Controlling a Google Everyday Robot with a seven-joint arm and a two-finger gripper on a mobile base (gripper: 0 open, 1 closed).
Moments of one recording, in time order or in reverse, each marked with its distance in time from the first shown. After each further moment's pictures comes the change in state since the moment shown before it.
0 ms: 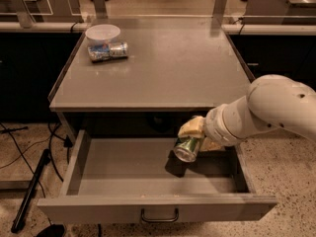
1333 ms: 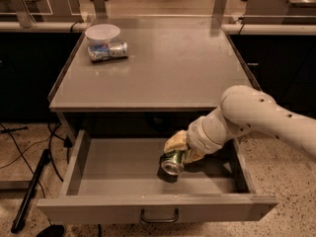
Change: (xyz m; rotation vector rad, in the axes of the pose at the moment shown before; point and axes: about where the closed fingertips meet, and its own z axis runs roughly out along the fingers) arm -0.024 0.006 0.074 -0.009 -0.196 -0.083
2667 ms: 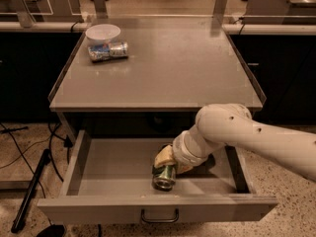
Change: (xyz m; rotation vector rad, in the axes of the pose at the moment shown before) arm -0.021 0.002 0.047 -0.101 0.013 -0.132
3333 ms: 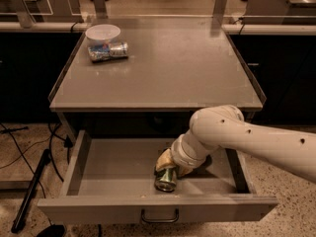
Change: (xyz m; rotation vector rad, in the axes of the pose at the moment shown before) arm 0.000 0.014 0.018 -0.068 -0.016 0.005
